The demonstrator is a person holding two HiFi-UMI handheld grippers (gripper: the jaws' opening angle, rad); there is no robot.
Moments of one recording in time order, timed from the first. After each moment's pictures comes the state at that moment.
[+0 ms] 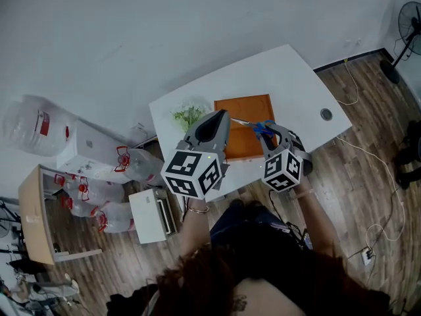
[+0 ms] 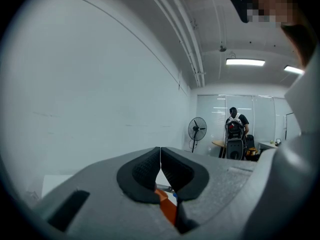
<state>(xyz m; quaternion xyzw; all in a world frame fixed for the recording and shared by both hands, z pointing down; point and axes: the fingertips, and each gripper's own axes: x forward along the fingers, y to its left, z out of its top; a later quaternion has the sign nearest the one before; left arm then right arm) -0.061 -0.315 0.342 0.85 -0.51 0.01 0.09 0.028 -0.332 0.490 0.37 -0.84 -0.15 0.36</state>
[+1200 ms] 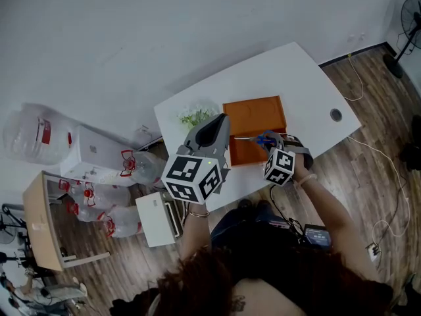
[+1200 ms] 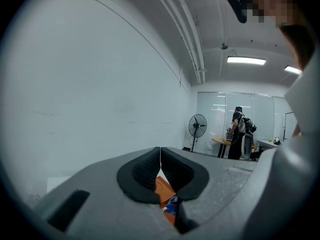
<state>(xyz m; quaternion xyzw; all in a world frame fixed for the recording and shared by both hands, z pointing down) -0.097 -0.336 0.352 0.86 -0.51 0.03 0.10 0.002 -0.354 0.613 0.24 -0.80 -0.18 0.51</state>
